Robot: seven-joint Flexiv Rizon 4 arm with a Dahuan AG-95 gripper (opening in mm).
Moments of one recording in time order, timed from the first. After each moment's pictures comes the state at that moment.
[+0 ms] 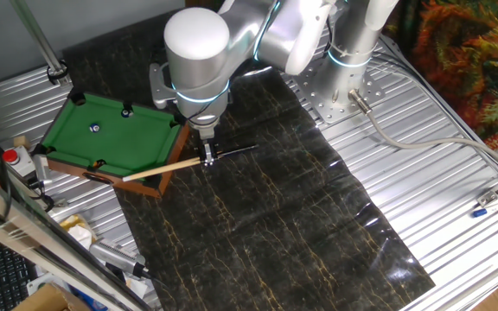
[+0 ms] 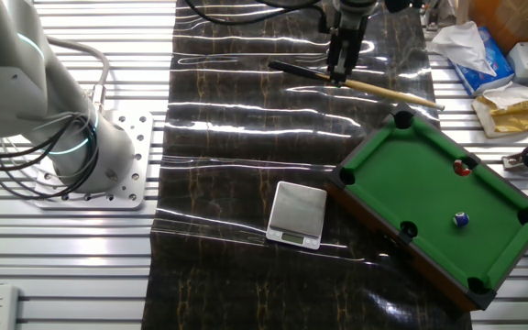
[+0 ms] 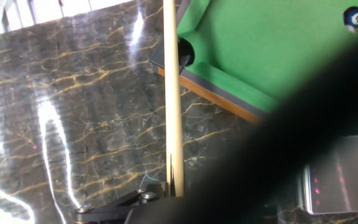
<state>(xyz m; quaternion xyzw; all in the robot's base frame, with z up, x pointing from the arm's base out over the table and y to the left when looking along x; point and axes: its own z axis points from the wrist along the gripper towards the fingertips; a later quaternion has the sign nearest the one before) 0.498 0.112 0.138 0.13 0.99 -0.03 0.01</state>
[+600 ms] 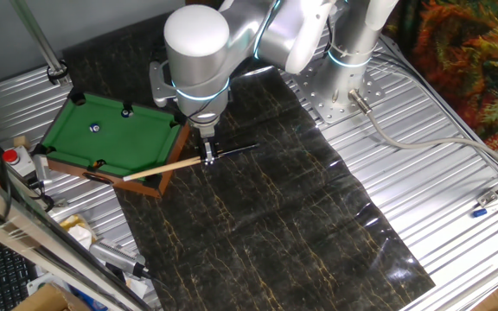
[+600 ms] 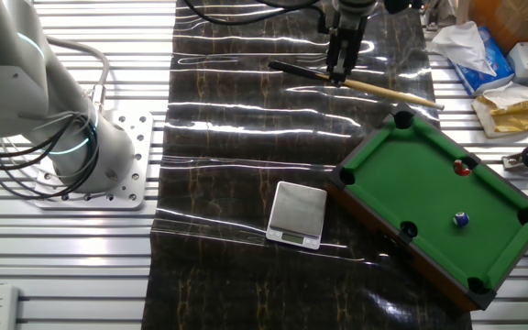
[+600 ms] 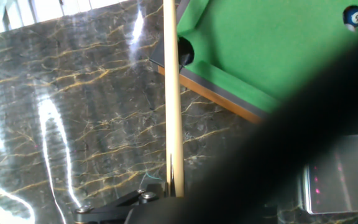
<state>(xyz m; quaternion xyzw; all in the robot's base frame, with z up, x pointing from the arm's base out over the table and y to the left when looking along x) 0.499 0.112 0.137 0.12 0.99 -0.02 0.02</state>
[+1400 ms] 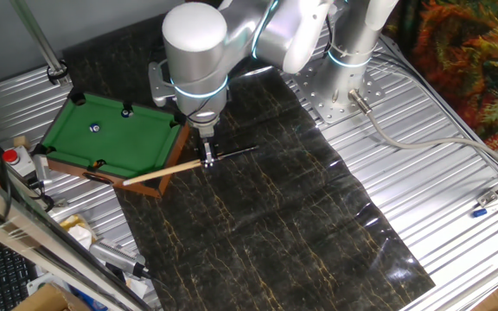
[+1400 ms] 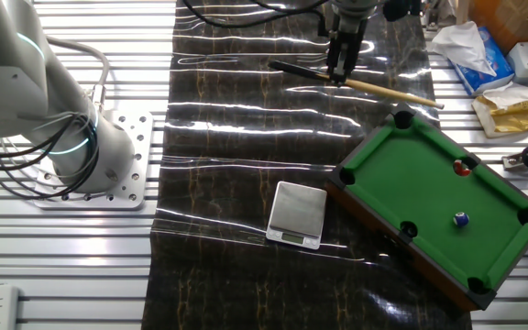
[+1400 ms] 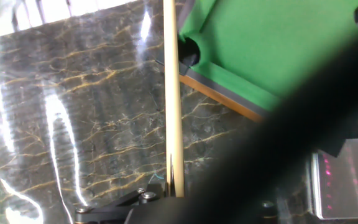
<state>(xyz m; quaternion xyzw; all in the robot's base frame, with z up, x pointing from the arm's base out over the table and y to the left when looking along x) 0.503 0.120 0.130 0.12 0.99 0.00 0.02</state>
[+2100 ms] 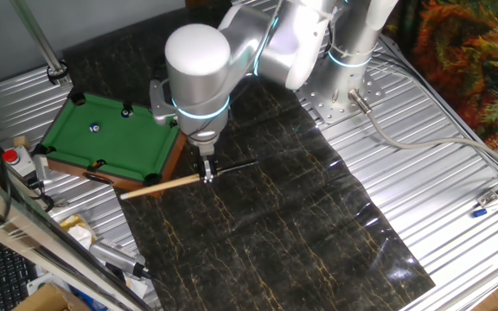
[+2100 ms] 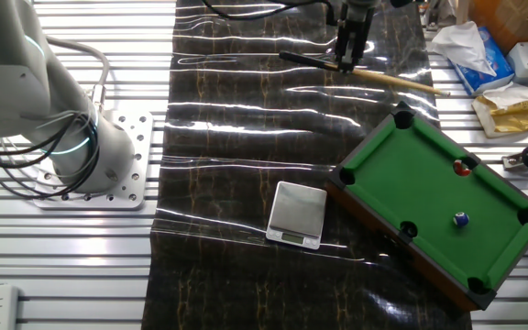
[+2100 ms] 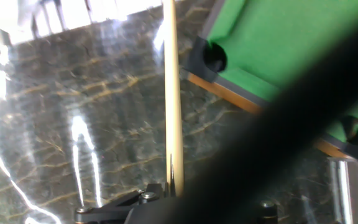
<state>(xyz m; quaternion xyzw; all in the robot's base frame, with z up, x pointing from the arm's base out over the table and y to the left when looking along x) 0.521 0.153 0.118 0.13 0.99 -0.01 0.03</state>
